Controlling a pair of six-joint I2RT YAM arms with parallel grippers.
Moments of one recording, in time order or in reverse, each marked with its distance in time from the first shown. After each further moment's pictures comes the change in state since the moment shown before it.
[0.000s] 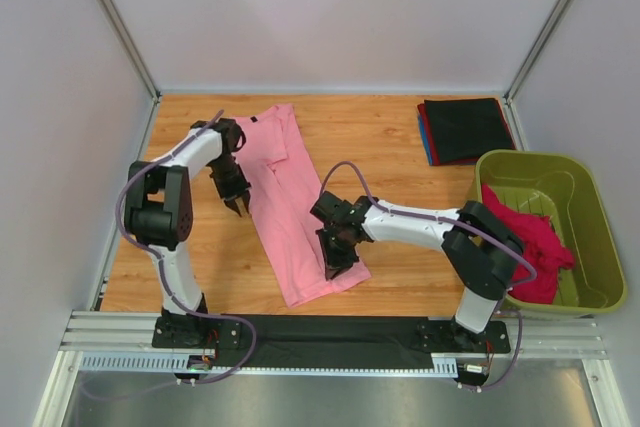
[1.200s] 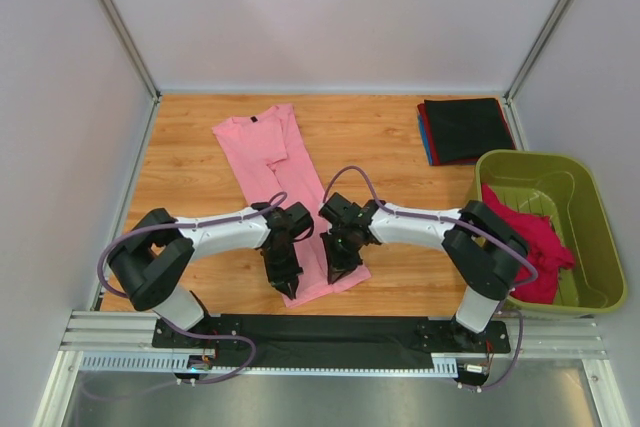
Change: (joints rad) left arm -0.709 -0.394 -0.595 0.287 0.163 -0.552; right arm -0.039 -0.021 -0.071 0.091 -0.108 -0.043
